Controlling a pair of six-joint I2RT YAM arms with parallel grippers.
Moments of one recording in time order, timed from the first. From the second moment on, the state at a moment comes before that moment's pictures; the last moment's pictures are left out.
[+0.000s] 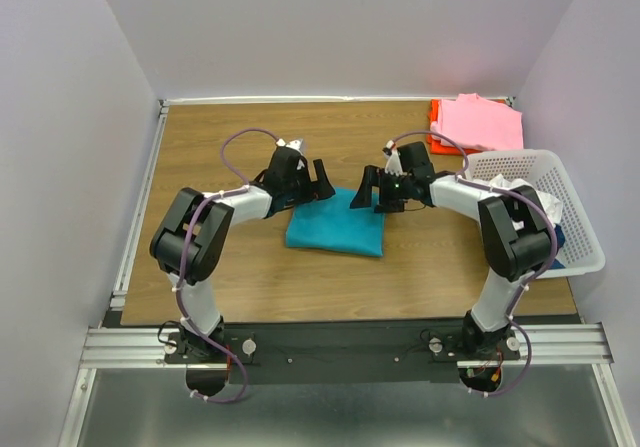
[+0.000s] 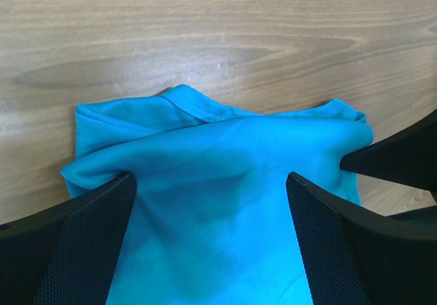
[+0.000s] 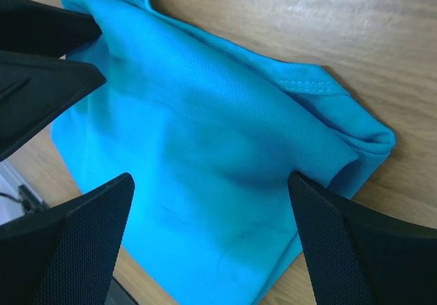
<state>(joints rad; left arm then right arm) -0.47 1.82 1.00 0.15 0.17 -0.61 0.37 1.81 1.04 -0.13 -0.49 0.44</state>
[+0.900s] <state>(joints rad) -0.44 0.89 0.73 0.01 -0.10 -0.67 0.47 1.30 0.89 -0.23 -0.07 0.44</state>
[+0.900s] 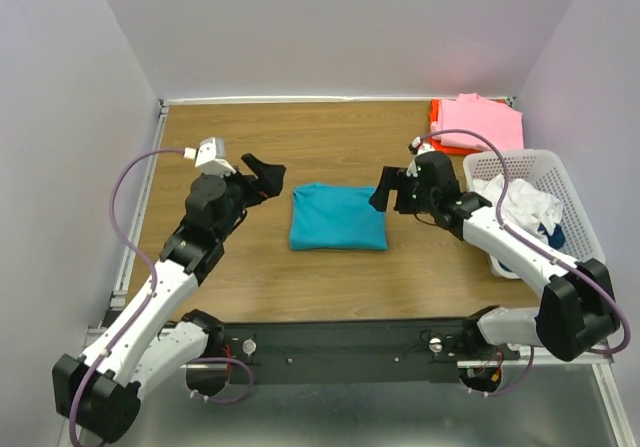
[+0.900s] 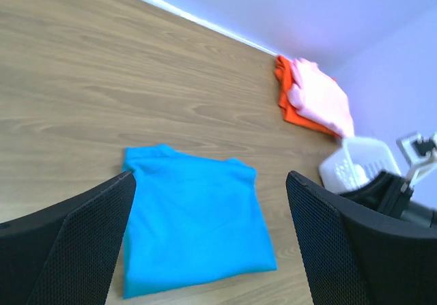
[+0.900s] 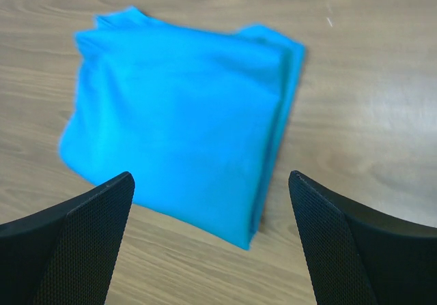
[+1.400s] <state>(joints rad) -0.44 0.69 0.51 -0.20 -0.29 -0.77 0.50 1.57 0.87 -0.25 0.07 0.57</state>
